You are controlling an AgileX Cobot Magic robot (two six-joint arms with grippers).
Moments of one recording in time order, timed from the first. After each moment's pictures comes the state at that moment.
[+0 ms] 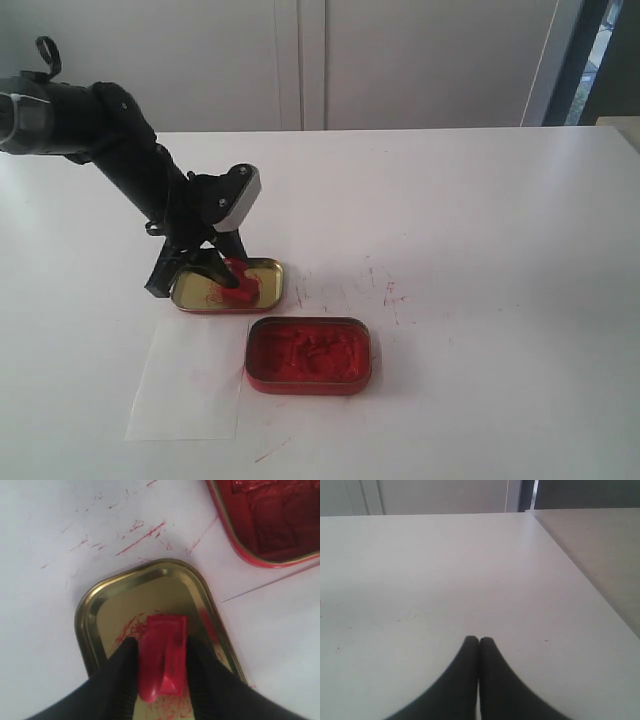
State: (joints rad) left arm -0.35 2.11 -1.54 -0.60 0.97 2.01; right arm -0.10 0.00 -0.01 -0.04 0.36 0.05
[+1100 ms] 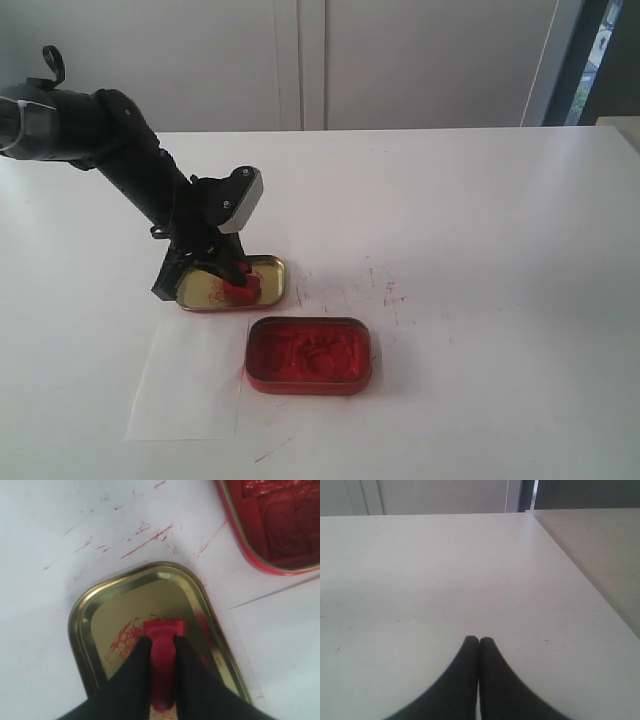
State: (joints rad) left arm -0.35 2.13 -1.54 -0.63 0.95 2.01; right arm -0.10 0.00 -0.01 -0.04 0.36 0.05
